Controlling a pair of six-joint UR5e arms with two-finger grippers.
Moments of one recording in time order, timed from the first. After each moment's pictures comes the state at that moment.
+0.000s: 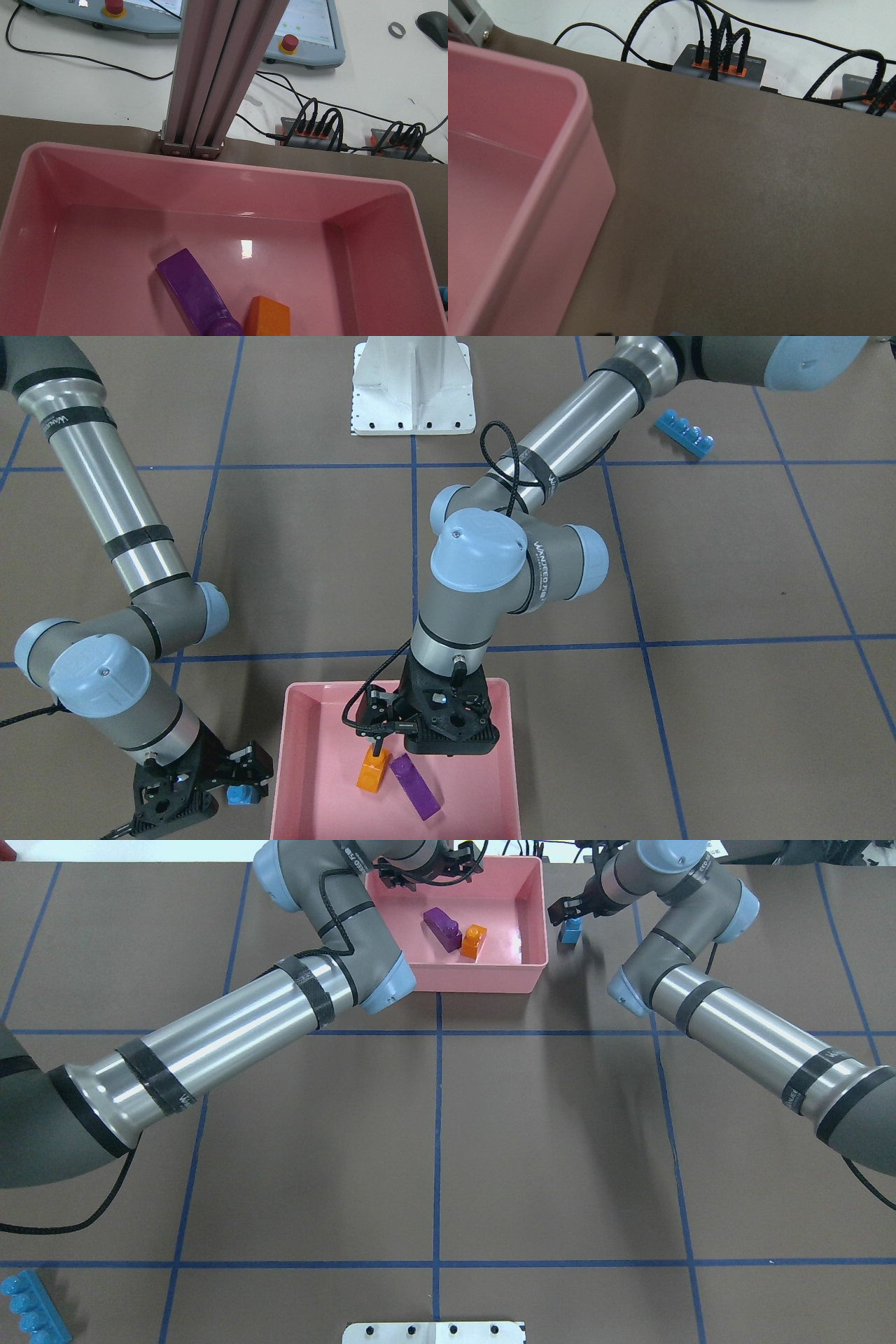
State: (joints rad) left arm -0.81 -2.79 -0.78 -2.26 -1.80 -1.16; right arm 0.95 -0.61 0.55 -0.57 1.96 0.72
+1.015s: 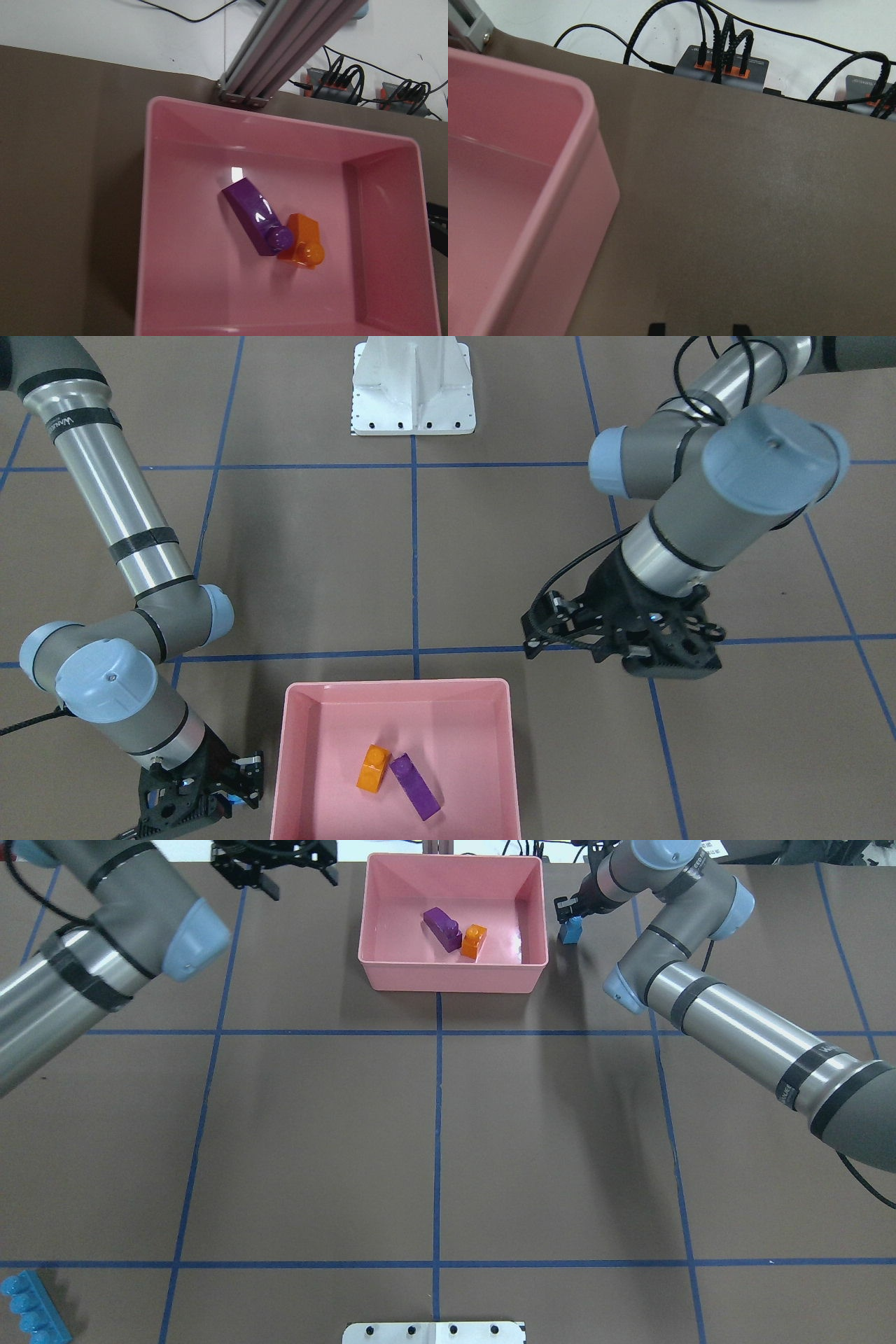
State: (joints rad) left arm -1.03 -2.33 -1.48 -1.85 -2.28 -1.02; right arm 0.96 -0.59 0.54 -0.57 1.97 0.72
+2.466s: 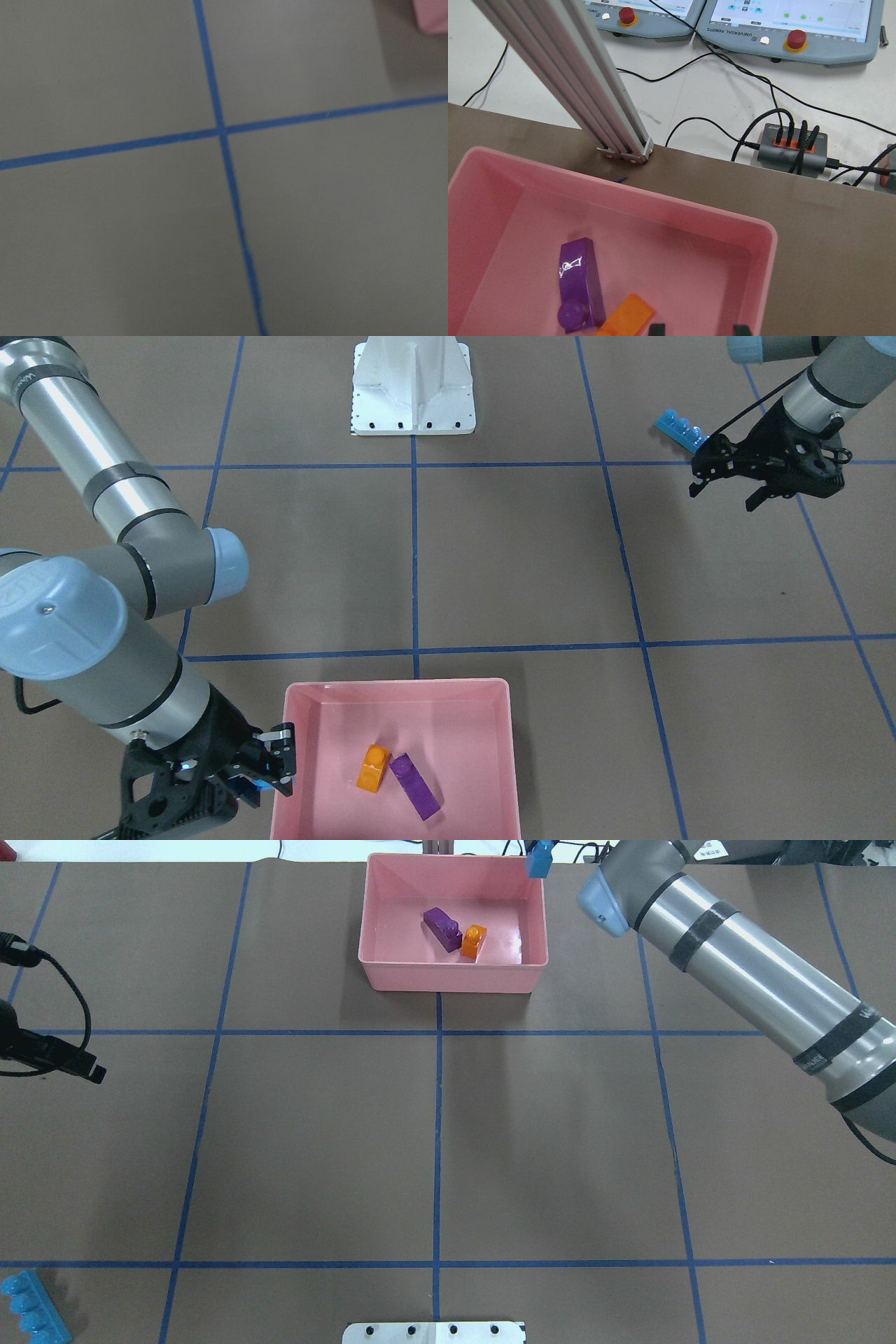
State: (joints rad) left arm -1.03 -1.55 -2.09 -1.69 -2.27 -0.52; right arm 1.00 -0.57 0.96 -1.00 2.08 0.75
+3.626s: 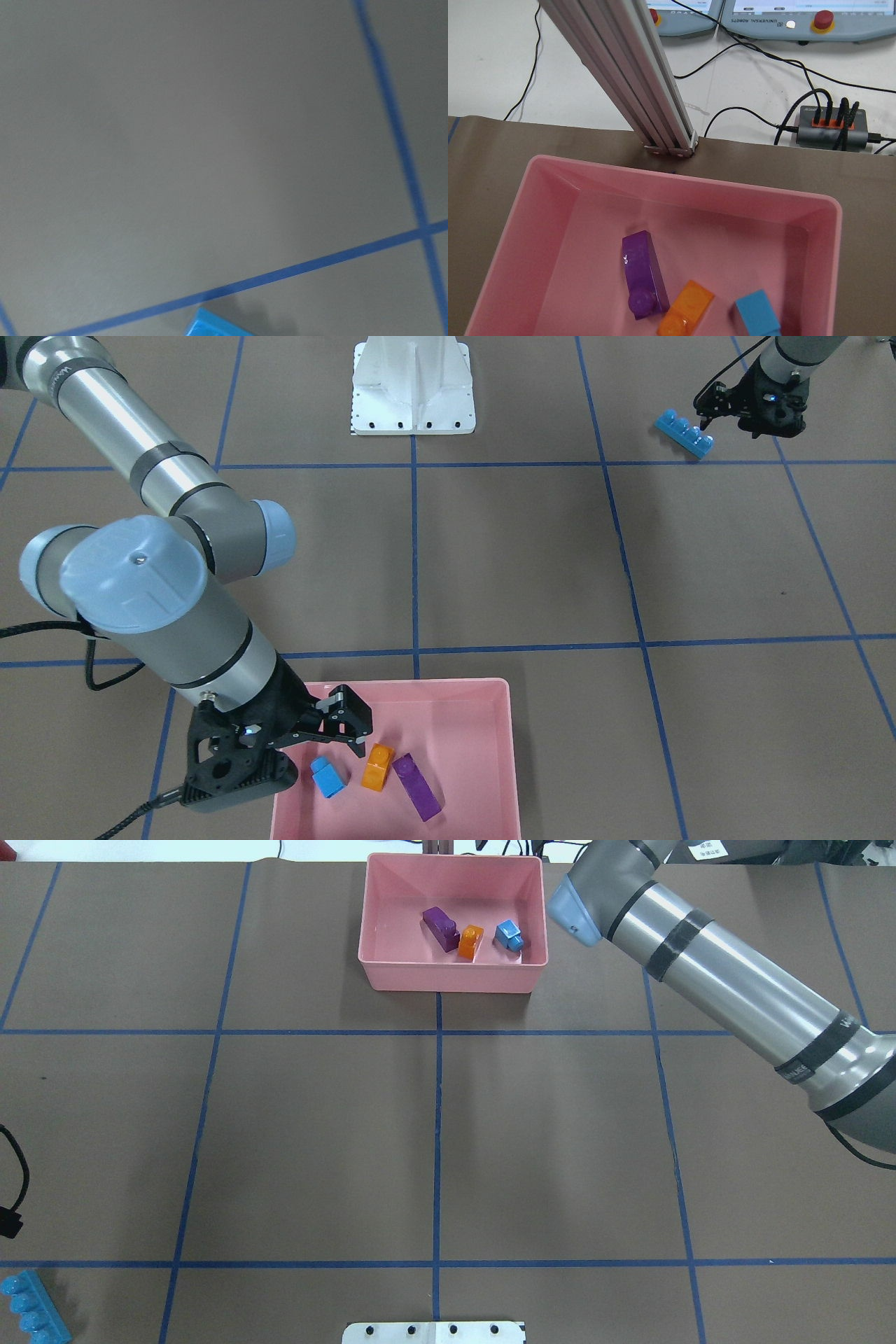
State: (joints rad) left arm -0.77 -1.10 -2.24 -1.79 -2.12 -0.70; right arm 1.00 -0.58 1.08 -1.07 2.12 0.89
